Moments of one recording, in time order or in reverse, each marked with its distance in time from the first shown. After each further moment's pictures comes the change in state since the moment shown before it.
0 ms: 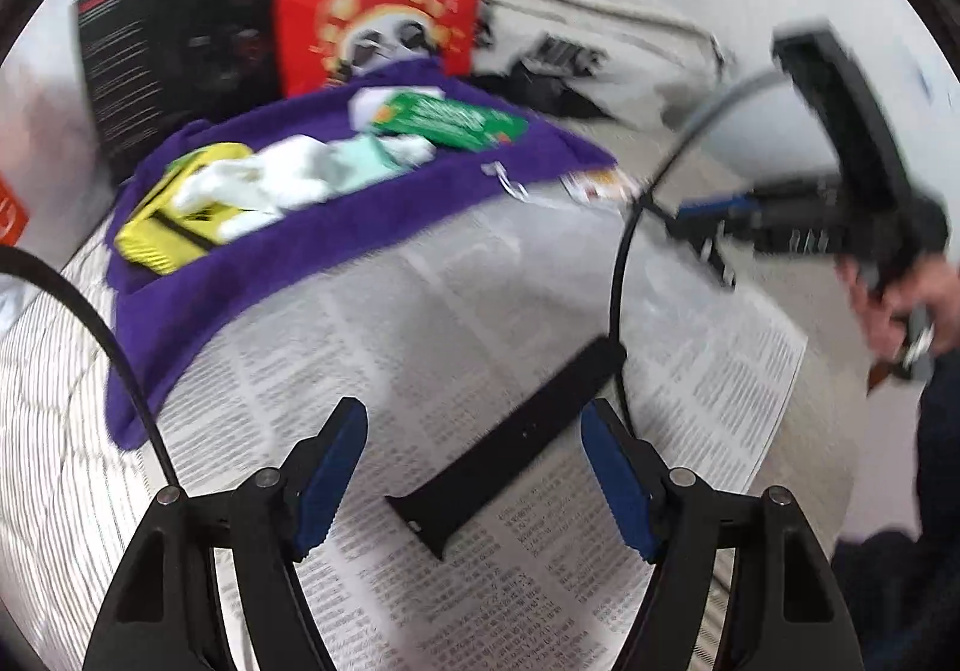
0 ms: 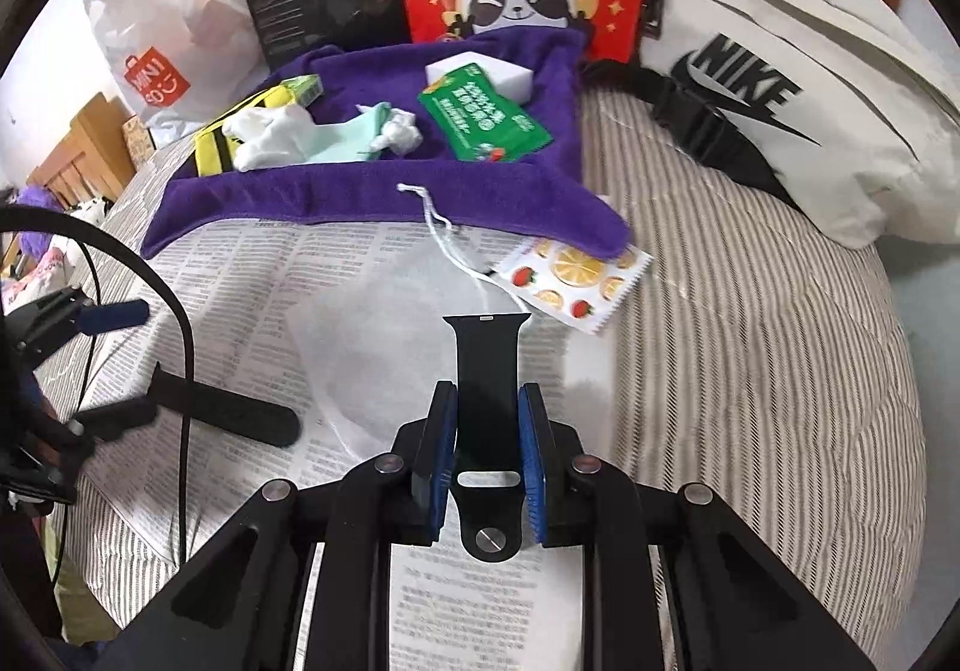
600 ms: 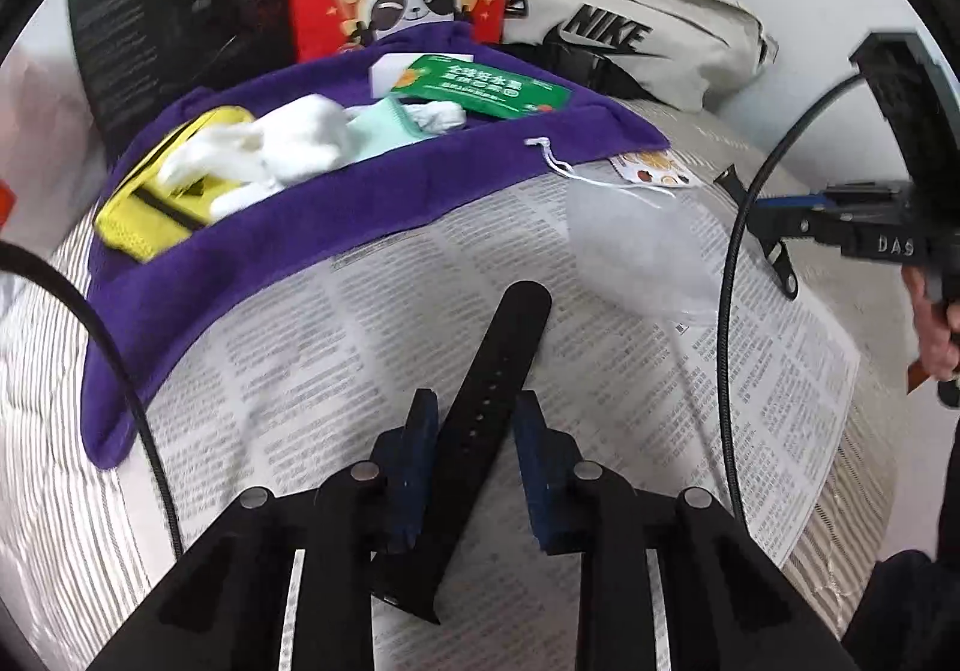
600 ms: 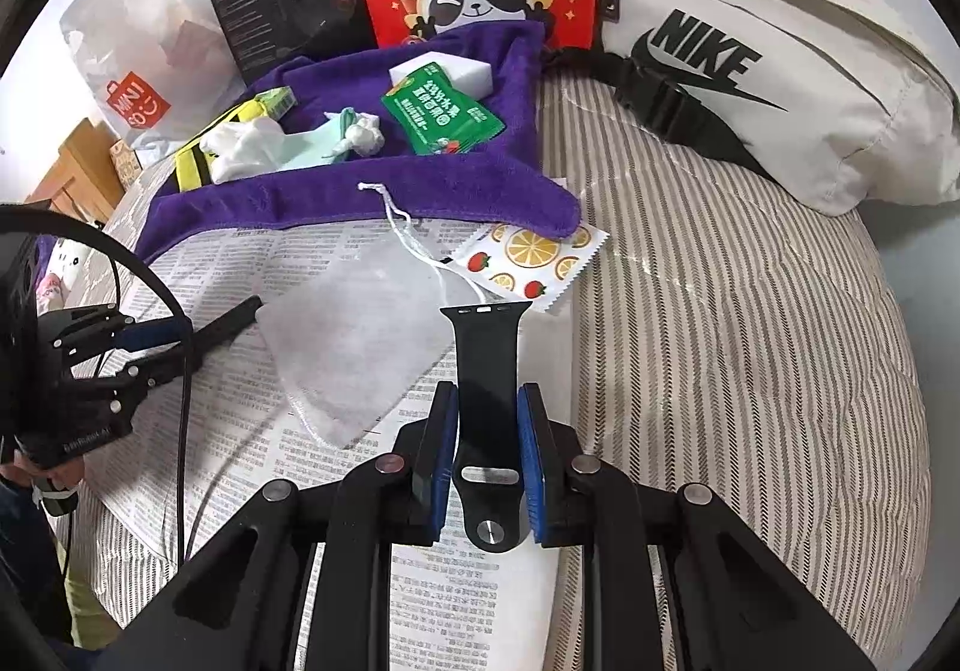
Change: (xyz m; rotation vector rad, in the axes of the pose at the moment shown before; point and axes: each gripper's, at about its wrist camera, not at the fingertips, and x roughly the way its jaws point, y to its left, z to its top) left arm 0.026 0.015 0.005 -0.075 0.031 0.026; right arm -0.001 -0.015 -0.005 0.052 -0.001 0.005
